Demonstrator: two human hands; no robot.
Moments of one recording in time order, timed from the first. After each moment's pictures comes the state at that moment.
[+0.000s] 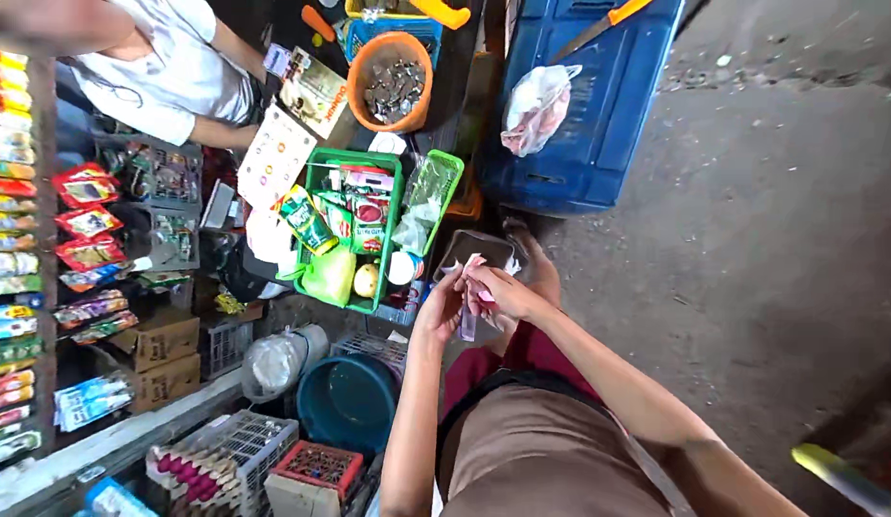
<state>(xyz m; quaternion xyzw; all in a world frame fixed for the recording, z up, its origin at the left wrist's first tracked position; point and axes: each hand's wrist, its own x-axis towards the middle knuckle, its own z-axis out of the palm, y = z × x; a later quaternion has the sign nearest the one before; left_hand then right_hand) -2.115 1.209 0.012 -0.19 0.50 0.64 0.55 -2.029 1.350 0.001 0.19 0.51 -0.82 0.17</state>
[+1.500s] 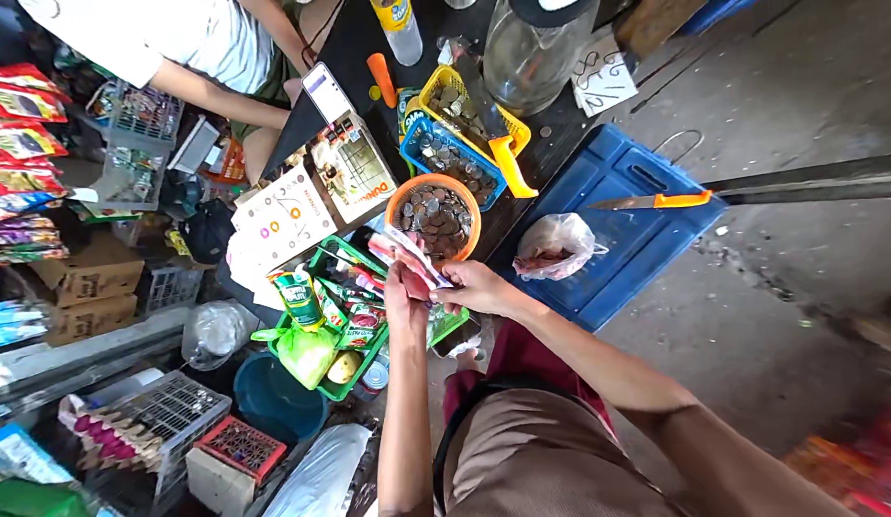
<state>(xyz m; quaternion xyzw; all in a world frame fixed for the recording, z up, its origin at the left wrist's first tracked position) -2.383 1.398 0.042 -0.39 0.45 0.79 0.12 -2.360 1.544 0.032 0.06 0.61 -0.69 0.37</state>
